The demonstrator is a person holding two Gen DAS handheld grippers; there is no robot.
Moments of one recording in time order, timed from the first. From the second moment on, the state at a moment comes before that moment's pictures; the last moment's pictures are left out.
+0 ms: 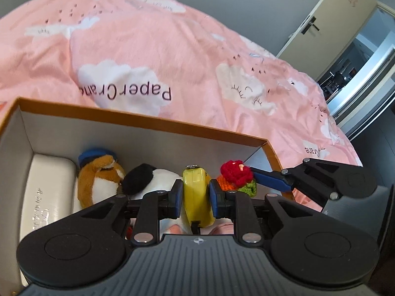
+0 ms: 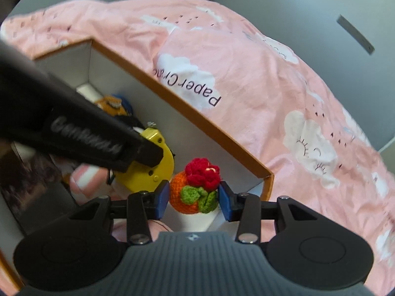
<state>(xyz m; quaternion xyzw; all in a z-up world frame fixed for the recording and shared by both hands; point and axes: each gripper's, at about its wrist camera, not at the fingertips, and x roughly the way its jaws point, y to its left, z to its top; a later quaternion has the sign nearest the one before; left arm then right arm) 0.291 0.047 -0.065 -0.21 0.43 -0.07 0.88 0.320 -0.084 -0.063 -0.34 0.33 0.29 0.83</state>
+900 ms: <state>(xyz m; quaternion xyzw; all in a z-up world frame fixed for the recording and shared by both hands) 0.312 0.040 -0.075 -0.24 0.42 -0.03 0.87 0.303 -0.099 -0.069 -0.40 0.31 0.25 0.83</state>
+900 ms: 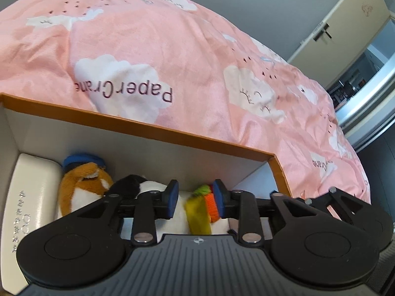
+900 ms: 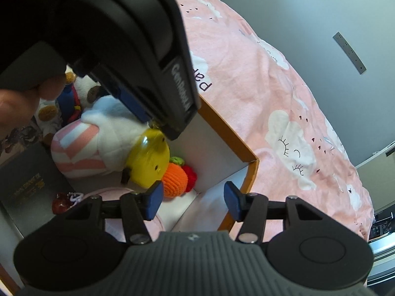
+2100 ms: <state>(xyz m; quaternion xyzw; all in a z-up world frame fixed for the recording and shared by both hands) 0.067 0.009 0.057 -0.01 0.19 0.10 0.98 0.128 -0.167 0.050 -0.04 0.24 0.24 0.94</state>
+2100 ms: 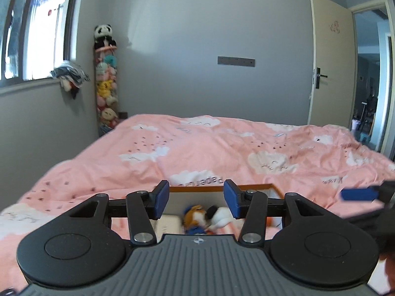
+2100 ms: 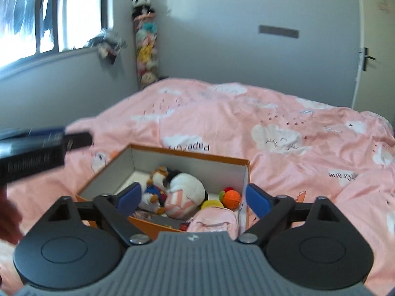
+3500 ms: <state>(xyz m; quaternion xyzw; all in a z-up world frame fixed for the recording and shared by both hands) 0.014 -0.003 -0.007 -0.01 0.29 0.12 0.95 0.054 -0.180 -0.010 -0.01 0.27 0.19 0.94</state>
